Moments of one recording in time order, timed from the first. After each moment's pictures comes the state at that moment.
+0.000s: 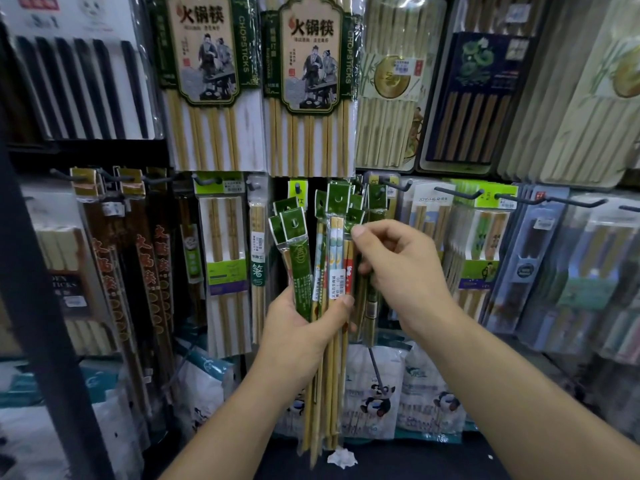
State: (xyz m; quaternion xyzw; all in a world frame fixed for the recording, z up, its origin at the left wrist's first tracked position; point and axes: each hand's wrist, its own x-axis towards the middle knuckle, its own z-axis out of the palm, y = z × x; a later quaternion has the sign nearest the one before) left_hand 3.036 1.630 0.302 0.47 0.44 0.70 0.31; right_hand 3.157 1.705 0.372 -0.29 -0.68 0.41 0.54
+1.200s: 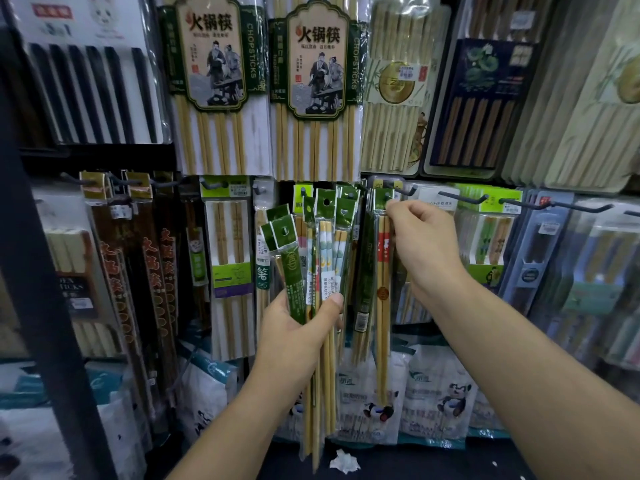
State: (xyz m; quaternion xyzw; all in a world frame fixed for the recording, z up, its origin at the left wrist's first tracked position) left_hand 3.031 1.628 0.298 0.44 0.47 0.72 0.25; right_hand 3.152 1.736 0.399 -0.35 -0.61 0.40 0.59
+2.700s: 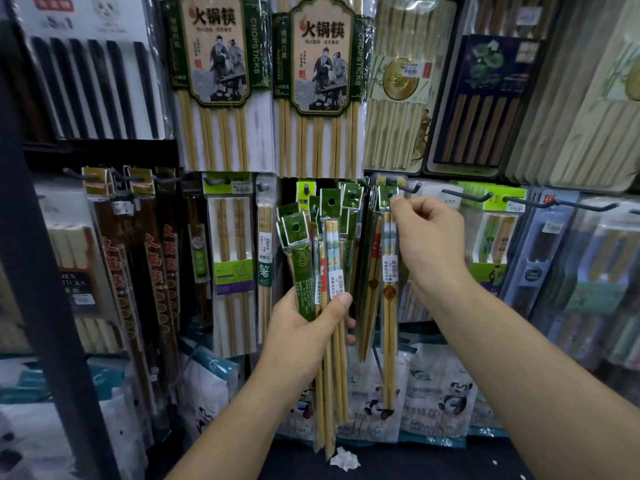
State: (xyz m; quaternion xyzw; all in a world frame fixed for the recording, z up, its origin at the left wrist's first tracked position) left_hand 3.031 1.629 0.298 0.43 0.44 0.70 0.34; right_hand 3.150 1.746 0.391 -0.33 -0.59 0.34 0.65
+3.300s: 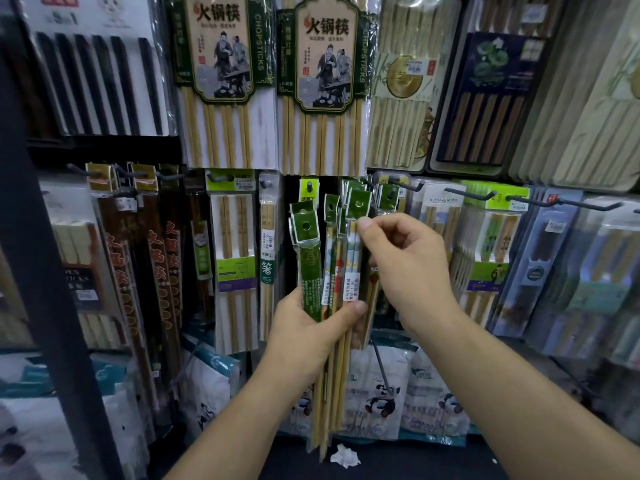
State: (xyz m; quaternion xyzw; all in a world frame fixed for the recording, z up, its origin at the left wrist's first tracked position) left_hand 3.031 1.629 0.300 0.46 0.44 0.69 0.34; right_hand 3.145 1.698 0.374 -0.27 -0.67 0.37 0.59
